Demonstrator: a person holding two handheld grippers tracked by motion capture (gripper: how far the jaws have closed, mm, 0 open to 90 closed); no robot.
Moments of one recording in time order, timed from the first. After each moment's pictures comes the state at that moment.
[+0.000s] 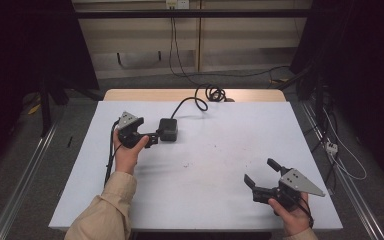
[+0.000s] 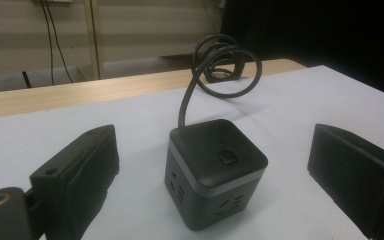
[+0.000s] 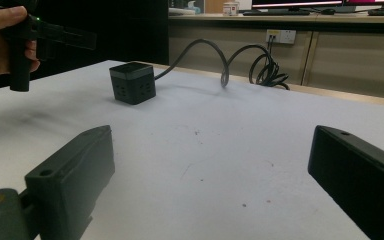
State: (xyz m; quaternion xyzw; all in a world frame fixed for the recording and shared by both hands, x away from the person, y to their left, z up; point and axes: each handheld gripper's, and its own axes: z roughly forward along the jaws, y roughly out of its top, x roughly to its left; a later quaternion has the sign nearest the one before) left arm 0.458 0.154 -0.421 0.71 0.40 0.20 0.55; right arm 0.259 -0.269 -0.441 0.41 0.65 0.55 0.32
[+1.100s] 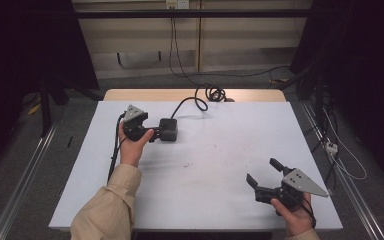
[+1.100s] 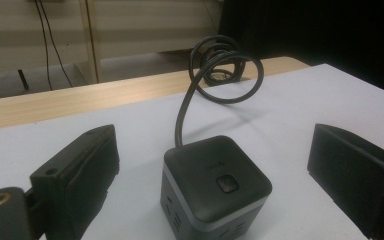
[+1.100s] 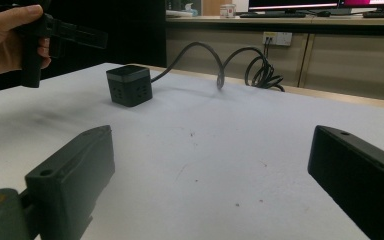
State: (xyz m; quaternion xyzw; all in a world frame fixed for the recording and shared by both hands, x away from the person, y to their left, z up) left arm 0.476 0.139 -0.414 0.72 0.39 0.19 0.54; right arm 0.257 -0.274 -0.439 0.41 0.65 0.55 0.33
